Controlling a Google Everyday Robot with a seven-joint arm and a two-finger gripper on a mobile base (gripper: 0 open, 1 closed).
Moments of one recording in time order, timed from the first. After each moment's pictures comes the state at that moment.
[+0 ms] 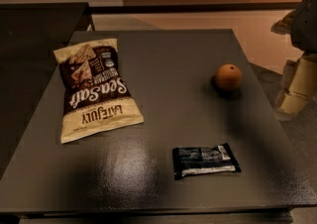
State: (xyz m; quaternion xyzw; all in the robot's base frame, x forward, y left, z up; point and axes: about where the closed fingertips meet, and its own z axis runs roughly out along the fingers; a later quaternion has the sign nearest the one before) arm 0.438 -0.217 0.976 -0.60 0.78 -0.03 0.16
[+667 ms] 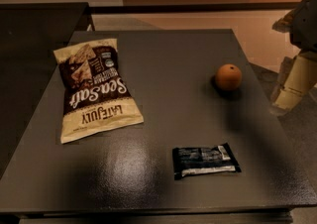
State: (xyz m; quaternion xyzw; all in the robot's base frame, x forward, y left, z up) arm 0.450 -0.221 0.973 -0.58 0.79 -0.03 0.17
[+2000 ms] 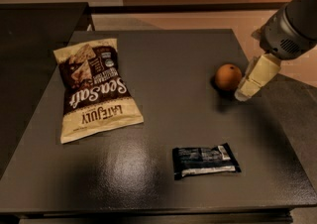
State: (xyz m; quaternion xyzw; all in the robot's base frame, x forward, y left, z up) arm 0.529 -0.211 0.917 -0.54 0.81 0.03 0.23
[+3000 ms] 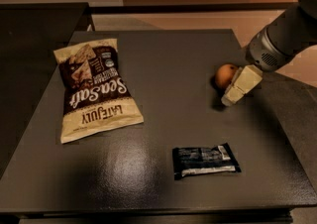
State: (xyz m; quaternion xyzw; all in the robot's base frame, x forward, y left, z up) arm 0.557 -0.202 0.863 -0.51 0.82 0.07 0.23
